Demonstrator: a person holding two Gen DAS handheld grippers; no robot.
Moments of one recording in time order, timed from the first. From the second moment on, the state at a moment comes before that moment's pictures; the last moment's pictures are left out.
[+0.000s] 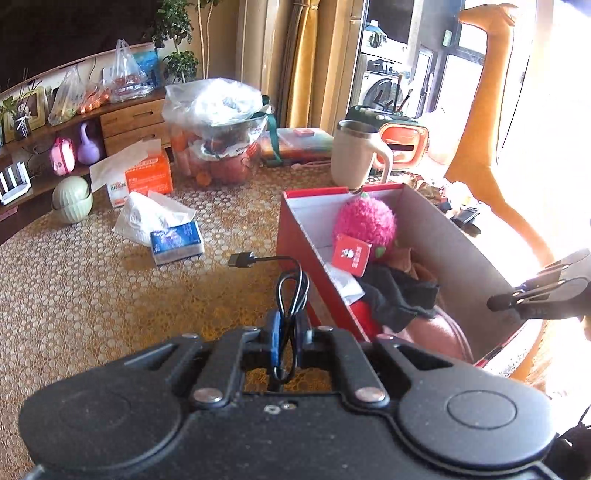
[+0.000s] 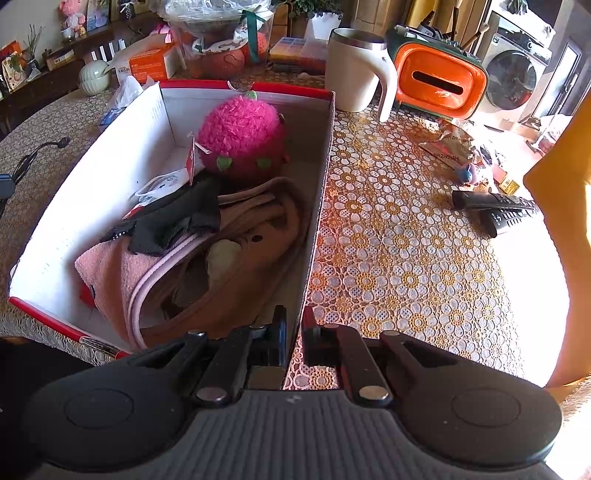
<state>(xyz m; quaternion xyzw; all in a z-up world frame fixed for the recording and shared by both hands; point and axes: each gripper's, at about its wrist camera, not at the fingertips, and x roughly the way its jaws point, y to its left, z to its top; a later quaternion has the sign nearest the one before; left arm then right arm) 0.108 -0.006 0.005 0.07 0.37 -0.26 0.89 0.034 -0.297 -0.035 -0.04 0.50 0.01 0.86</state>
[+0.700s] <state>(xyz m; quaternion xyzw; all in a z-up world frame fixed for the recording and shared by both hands) 0.103 -0.152 -0.017 0.16 0.37 -0.36 0.84 0.035 -0.304 -0.032 -0.02 0.50 0.02 0.87</state>
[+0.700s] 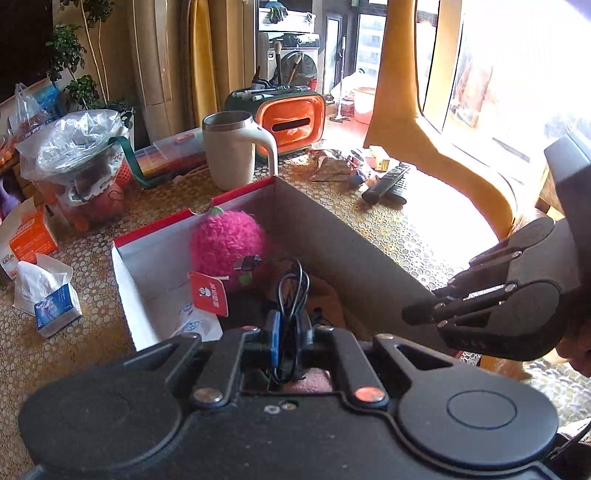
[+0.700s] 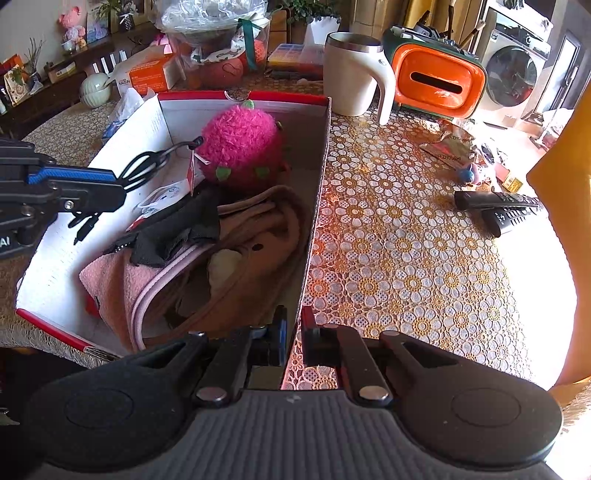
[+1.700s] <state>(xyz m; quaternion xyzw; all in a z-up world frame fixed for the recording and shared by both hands) 0.120 -0.154 -0.045 0.13 0.43 -0.35 0.82 0.035 -0.306 -0.031 0.00 0.50 0.02 0.87</state>
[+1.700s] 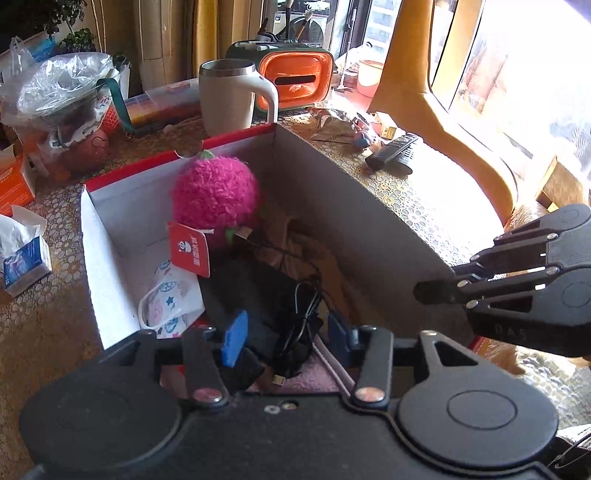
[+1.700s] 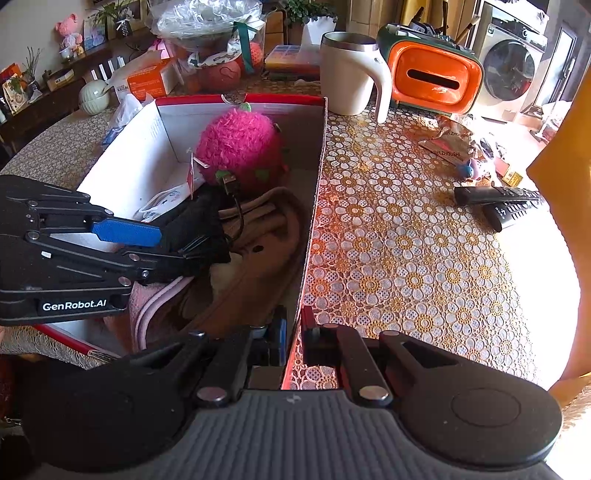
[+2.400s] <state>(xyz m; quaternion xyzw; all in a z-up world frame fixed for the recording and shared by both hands) 0.141 -0.040 0.011 0.10 0.36 -0.27 0.89 0.035 -0.300 -0.031 -0.02 0.50 0.01 0.86</state>
